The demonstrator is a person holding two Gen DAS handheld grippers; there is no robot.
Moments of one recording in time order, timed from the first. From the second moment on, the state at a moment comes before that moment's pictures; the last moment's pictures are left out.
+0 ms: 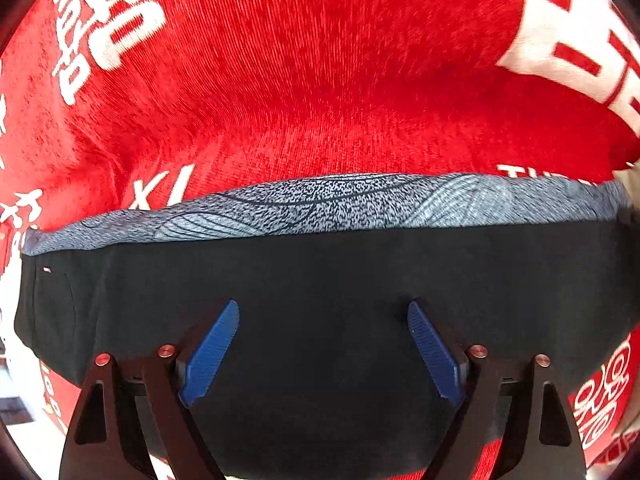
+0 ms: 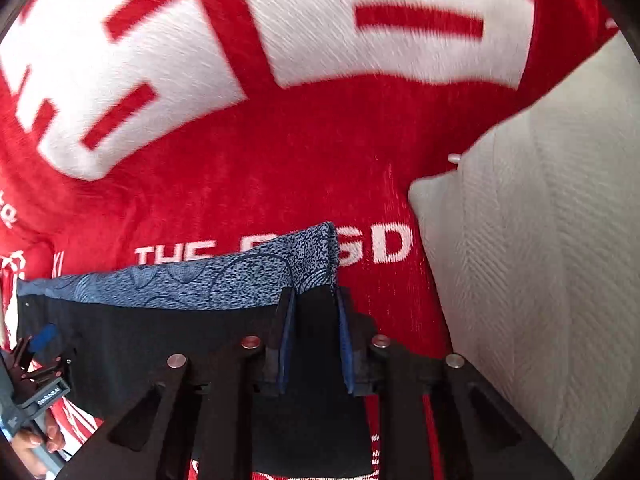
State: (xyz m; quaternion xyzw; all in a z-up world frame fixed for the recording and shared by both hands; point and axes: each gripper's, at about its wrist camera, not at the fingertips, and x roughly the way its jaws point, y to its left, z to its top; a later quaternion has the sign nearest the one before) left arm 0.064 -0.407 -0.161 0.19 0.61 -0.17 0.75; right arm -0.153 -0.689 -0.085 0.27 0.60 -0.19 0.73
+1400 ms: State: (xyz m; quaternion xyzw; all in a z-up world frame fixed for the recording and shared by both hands) left arm 0.218 -0.024 -0.120 0.13 0.57 -0.03 0.81; right arm -0.022 -0.299 -0.021 0.14 0.60 0.01 0.79
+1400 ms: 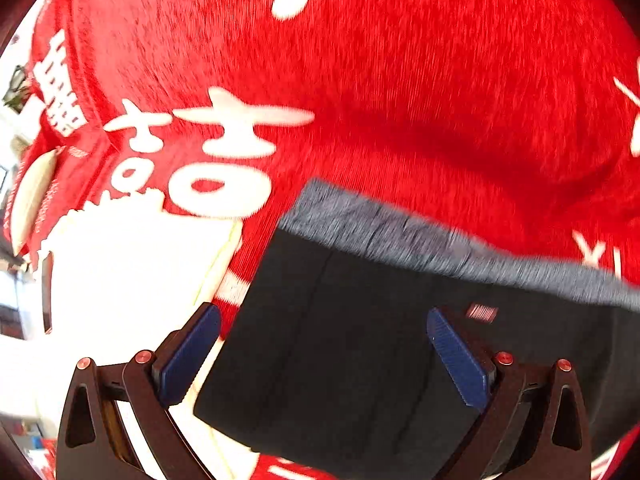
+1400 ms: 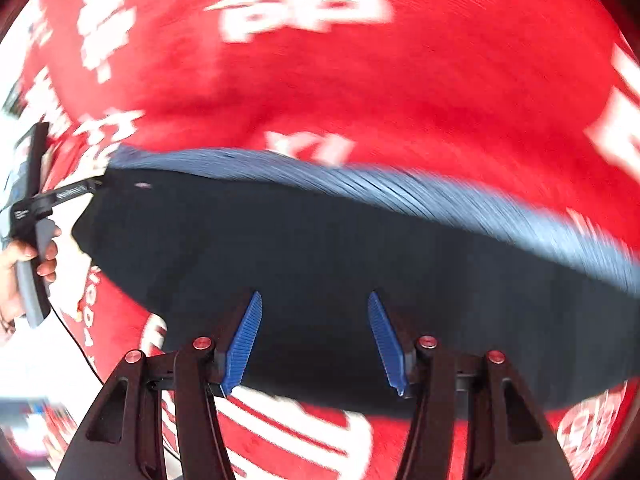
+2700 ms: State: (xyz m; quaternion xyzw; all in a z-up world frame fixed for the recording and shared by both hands) left arm 0.194 -0.077 -0.114 0.16 0.57 -0.16 0.79; right arm -0.091 -0.352 -0.061 0.44 0.58 -0.03 0.69
